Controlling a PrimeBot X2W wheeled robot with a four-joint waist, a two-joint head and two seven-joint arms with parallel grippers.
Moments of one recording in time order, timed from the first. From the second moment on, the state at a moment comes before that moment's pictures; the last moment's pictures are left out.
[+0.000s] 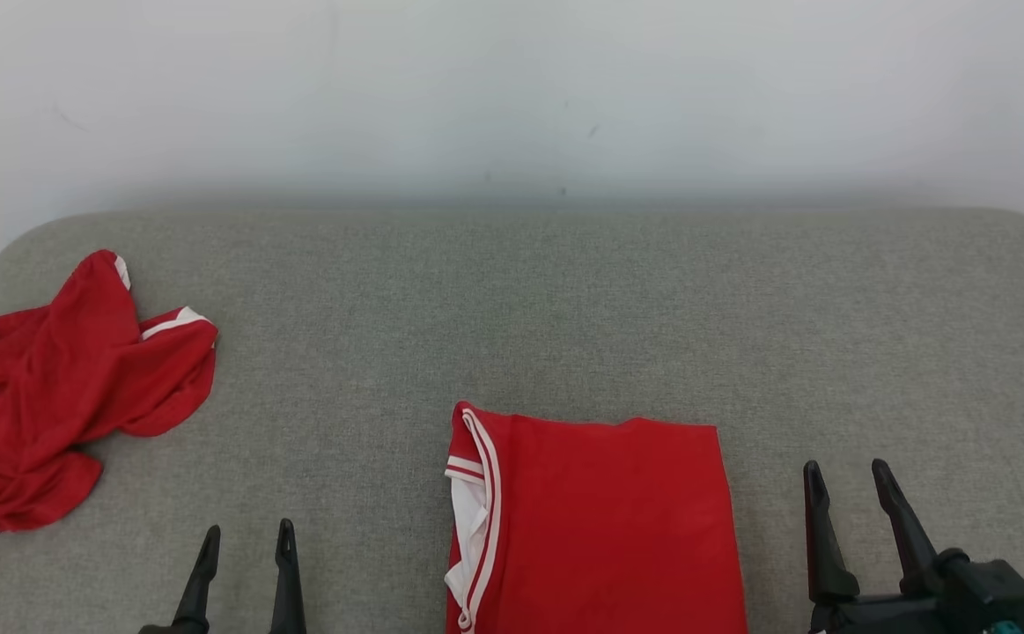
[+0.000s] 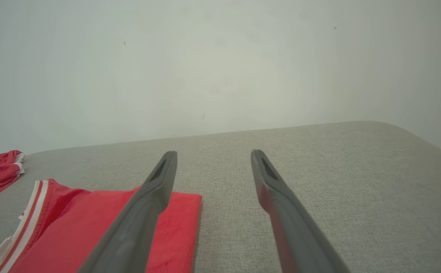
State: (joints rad) left arm 0.04 0.05 -0.03 0.17 -0.18 -0.04 -0.26; right arm 0.02 -0.08 -0.04 0.12 0.19 0.13 -0.26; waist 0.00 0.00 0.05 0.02
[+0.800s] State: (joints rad) left arm 0.09 0.05 -0.08 0.16 -0.11 -0.03 -0.26; right arm 0.09 -0.05 -0.02 0.17 0.13 0.13 -0.26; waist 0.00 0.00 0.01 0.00
